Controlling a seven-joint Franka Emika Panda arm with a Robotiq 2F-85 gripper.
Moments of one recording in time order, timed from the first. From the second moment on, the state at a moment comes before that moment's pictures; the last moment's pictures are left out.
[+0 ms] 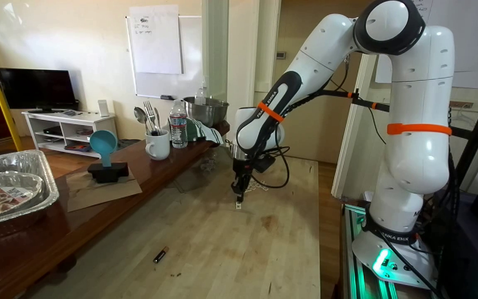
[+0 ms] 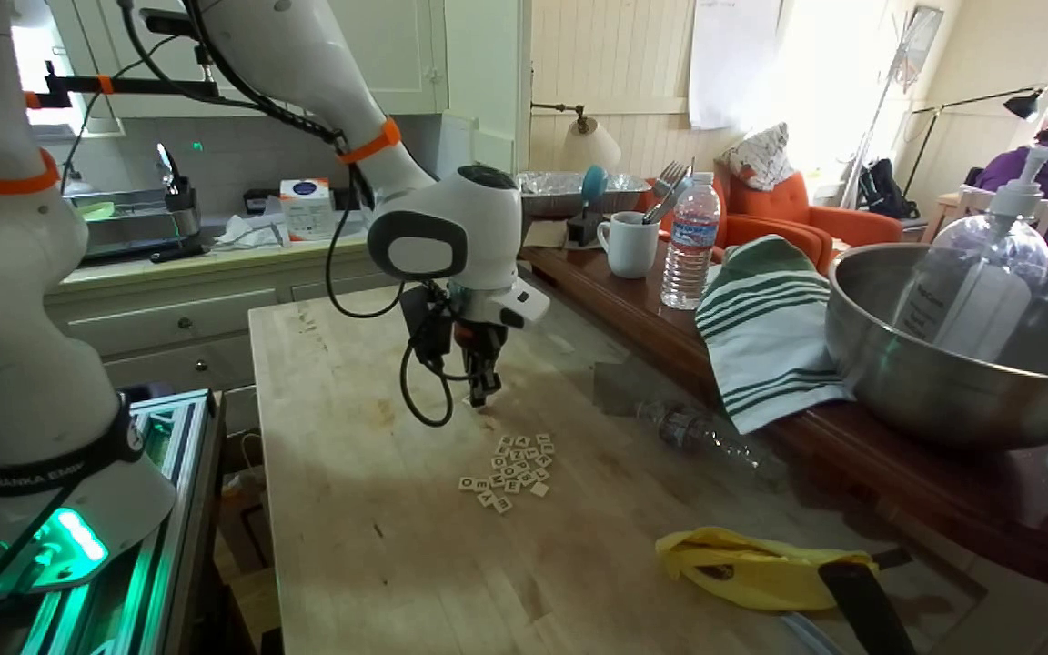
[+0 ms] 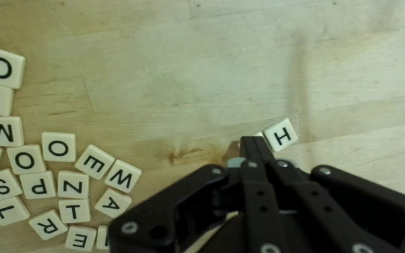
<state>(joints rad) -0.10 0.17 0.04 -2.47 0.21 2.63 -0.21</state>
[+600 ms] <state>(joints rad) -0.10 0.11 0.03 -2.50 0.24 2.66 -0.27</state>
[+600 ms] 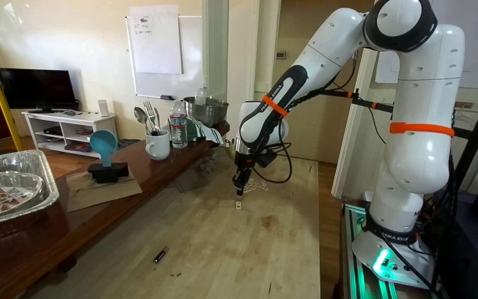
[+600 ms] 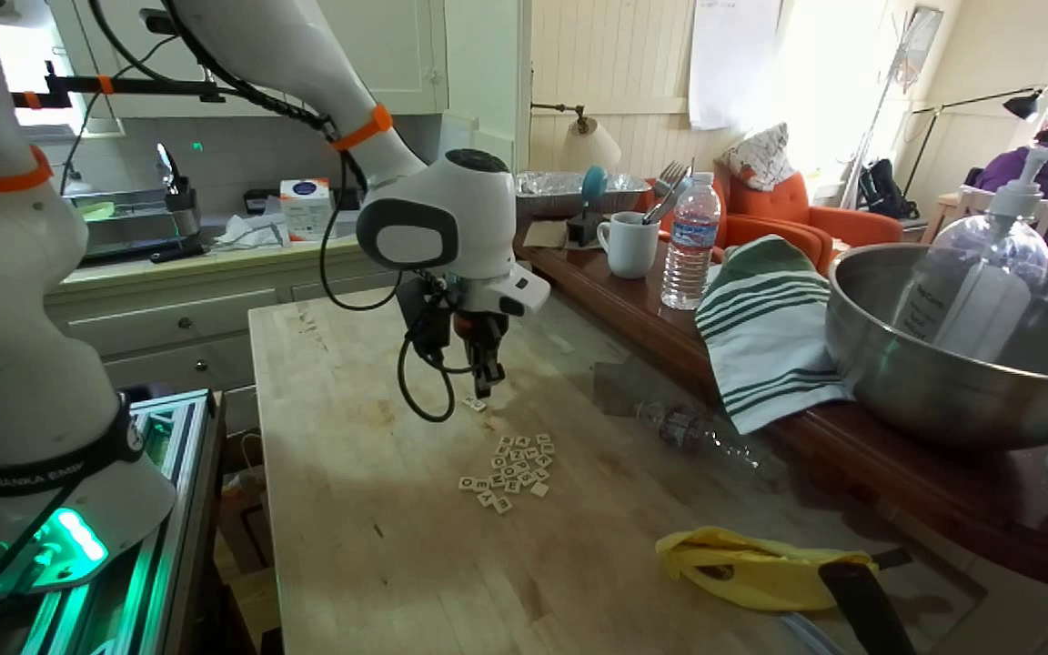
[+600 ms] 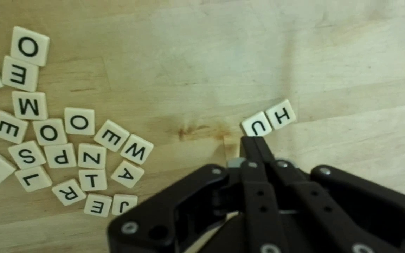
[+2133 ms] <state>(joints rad) -0.15 0.09 -0.10 -2.53 0.07 2.65 -0.54</state>
